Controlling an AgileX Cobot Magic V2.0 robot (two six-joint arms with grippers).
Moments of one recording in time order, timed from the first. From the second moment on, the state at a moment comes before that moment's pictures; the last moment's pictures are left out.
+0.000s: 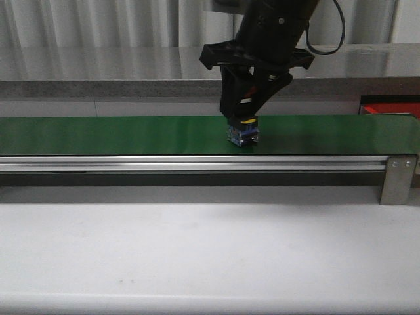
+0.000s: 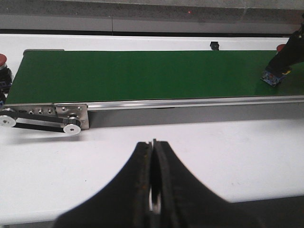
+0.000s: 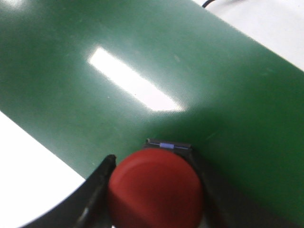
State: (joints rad) left arm -0.14 0.28 -0.60 -0.13 0.84 -0.04; right arm 0.40 1.96 -1.66 0.26 0.85 -0.21
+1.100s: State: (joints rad) left arm -0.14 0.28 -0.60 -0.13 0.84 -0.04; right arm -0.18 1.83 -1.59 0.25 0.80 -0.21
